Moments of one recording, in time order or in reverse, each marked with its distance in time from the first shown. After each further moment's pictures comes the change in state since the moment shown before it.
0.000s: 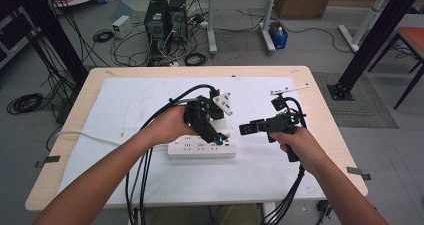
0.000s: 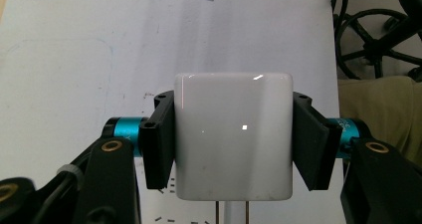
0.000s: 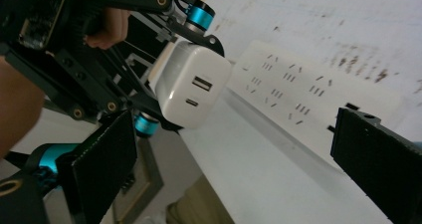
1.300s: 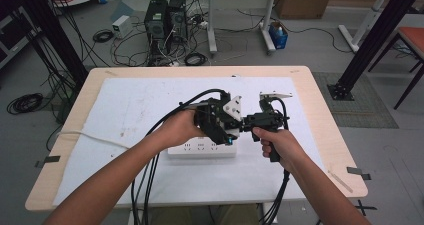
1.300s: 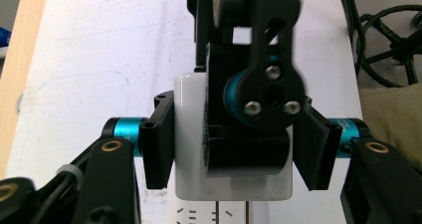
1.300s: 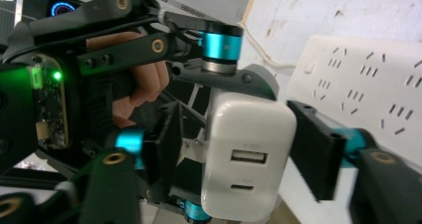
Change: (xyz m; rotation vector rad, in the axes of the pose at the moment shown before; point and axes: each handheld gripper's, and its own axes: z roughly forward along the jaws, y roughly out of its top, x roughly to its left) left arm -0.009 0.015 0.010 -0.045 0.069 0.089; right arm -0.015 0.000 0.037 -0.039 0.256 0.304
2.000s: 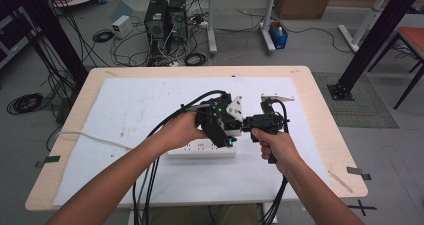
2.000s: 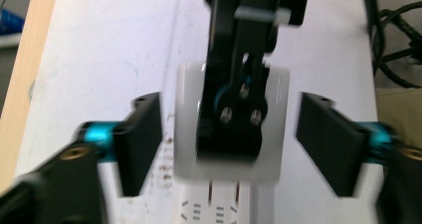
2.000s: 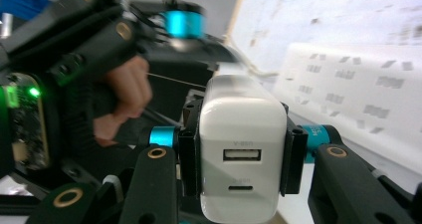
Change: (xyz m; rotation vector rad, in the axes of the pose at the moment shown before) left arm -0.002 0.000 0.003 0.049 0.052 -0.033; right arm -0.008 -0.004 -0.001 -0.059 -0.047 0.039
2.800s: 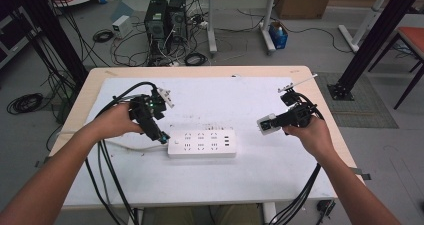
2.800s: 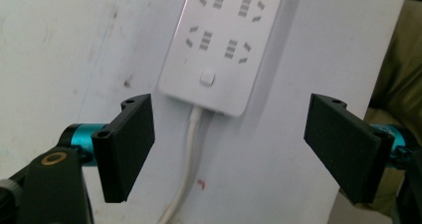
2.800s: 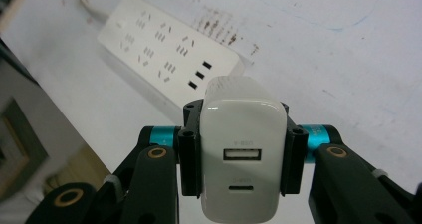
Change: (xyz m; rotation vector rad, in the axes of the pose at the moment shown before) left arm 0.045 -0.145 -0.058 0.275 -0.113 -0.337; right arm 0.025 0.022 -0.064 0.204 -0.654 -0.470
